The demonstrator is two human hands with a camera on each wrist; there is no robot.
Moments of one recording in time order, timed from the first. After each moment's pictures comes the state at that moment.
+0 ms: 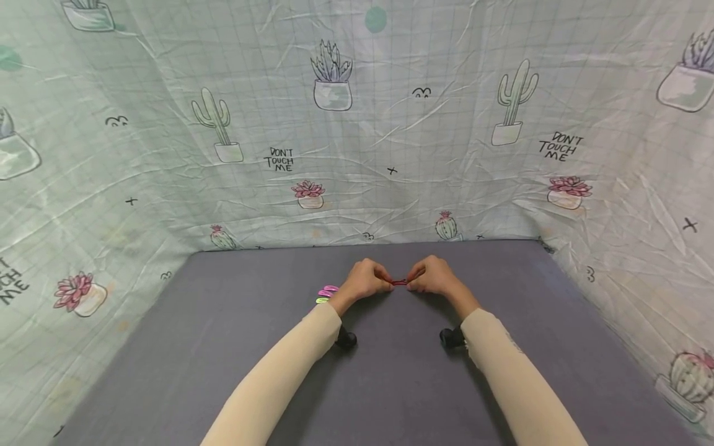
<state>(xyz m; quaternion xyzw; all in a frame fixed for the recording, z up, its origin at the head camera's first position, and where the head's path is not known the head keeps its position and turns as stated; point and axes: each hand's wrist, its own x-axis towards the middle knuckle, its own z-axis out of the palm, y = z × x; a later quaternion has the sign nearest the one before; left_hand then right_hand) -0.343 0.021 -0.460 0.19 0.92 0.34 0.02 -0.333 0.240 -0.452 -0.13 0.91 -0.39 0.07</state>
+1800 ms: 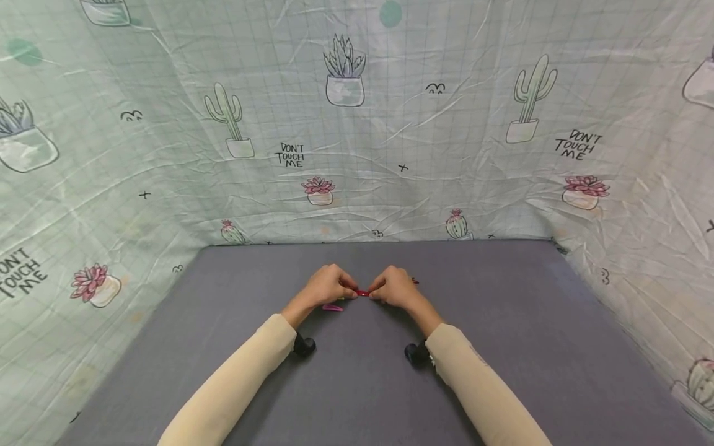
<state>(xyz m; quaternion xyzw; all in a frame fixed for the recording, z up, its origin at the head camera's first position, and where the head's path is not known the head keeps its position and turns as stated) -0.329 -0.079 -0.458 0.20 0.95 0.25 0.03 -0.316 0.135 -0.463 -0.18 0.91 -0.38 0.05</state>
